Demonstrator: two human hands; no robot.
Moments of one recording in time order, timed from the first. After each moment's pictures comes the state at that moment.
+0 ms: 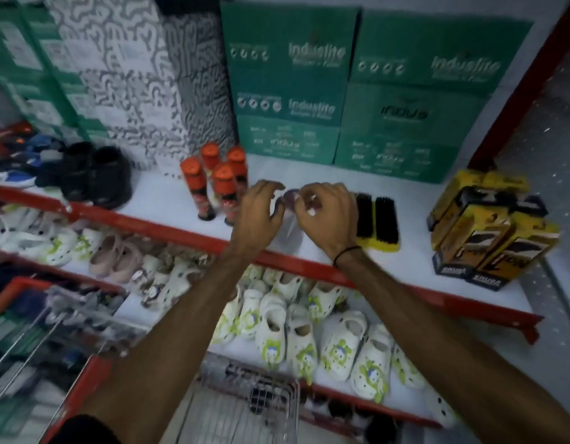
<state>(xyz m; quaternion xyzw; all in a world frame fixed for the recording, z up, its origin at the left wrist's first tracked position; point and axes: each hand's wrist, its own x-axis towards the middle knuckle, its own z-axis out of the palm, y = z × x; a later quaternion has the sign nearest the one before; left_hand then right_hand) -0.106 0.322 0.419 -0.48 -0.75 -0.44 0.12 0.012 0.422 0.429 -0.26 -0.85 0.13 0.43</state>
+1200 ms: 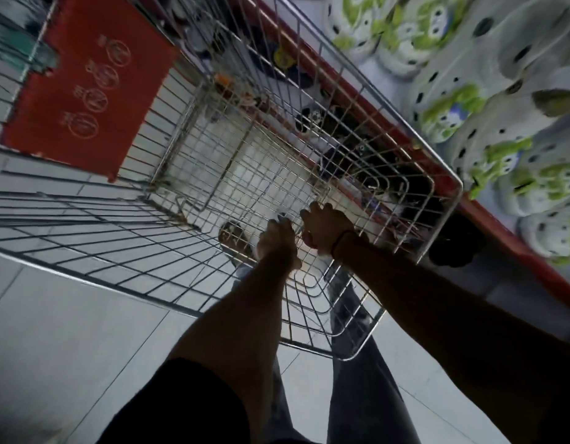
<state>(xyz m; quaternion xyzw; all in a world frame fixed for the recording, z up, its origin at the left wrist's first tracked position) 0.084 0.035 -0.111 -0.12 -0.88 -0.03 -0.47 0.085 0.163 -0.073 0.00 -0.90 0.08 -0.42</state>
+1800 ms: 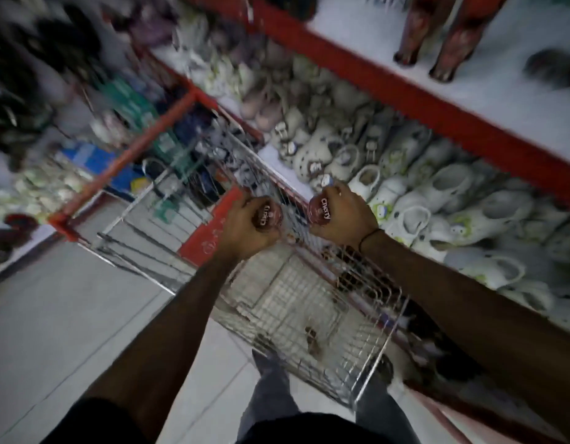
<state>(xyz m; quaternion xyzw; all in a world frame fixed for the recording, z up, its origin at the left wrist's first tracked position) -0.097 -0.041 0.207 -0.19 -0.92 -0.33 -0.06 -0.045 0.195 0.222 -0.03 -0.97 0.22 -0.02</state>
